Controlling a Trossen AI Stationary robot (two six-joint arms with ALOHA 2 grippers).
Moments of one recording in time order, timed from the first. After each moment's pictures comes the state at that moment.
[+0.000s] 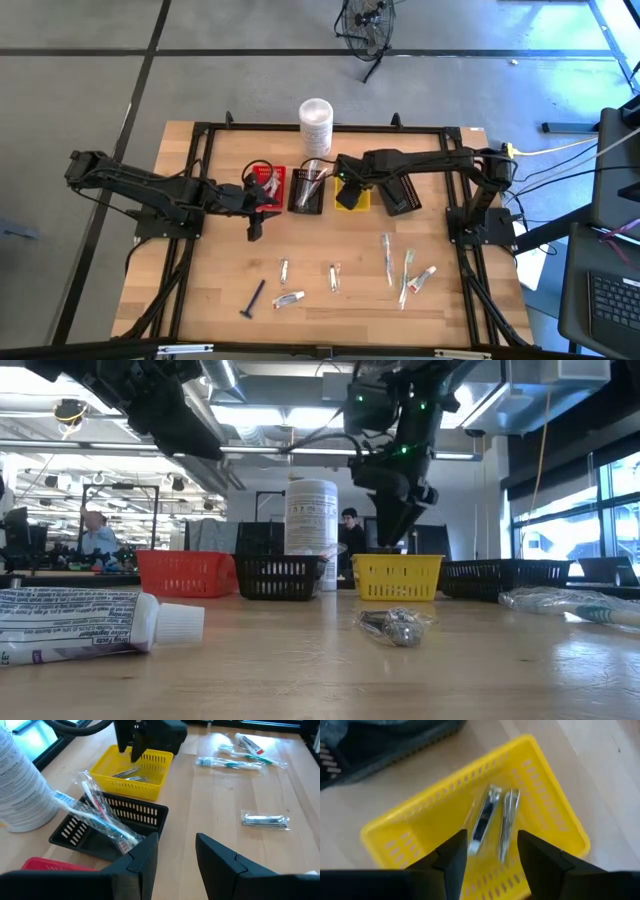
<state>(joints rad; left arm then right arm) -0.14 0.95 0.59 -0.20 -0.29 -0.22 -0.16 1.80 1.30 -0.78 0.22 0.36</state>
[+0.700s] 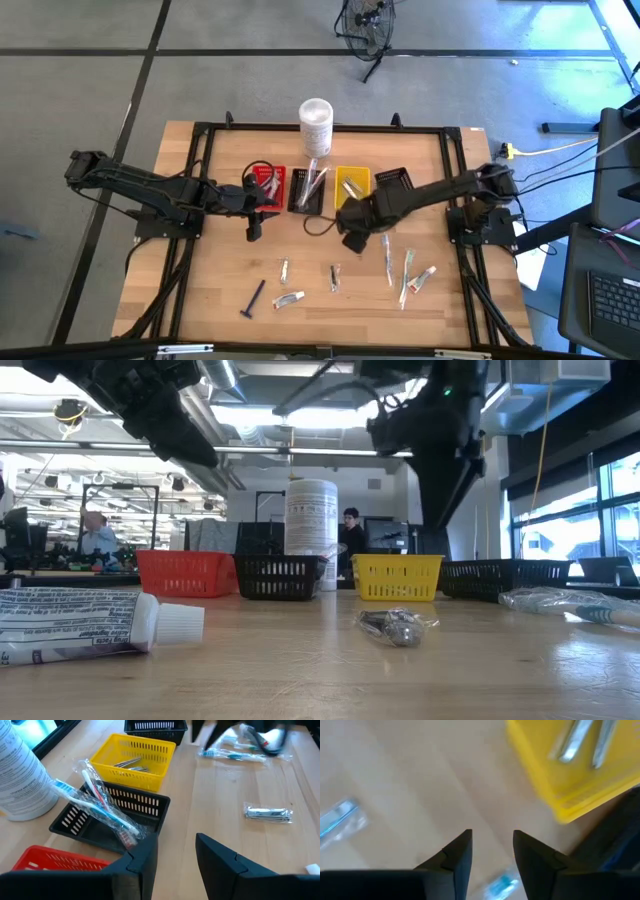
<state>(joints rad) -0.14 0.95 0.59 -0.24 -0.29 -0.25 0.19 1.80 1.35 -1.01 0.18 0.72</state>
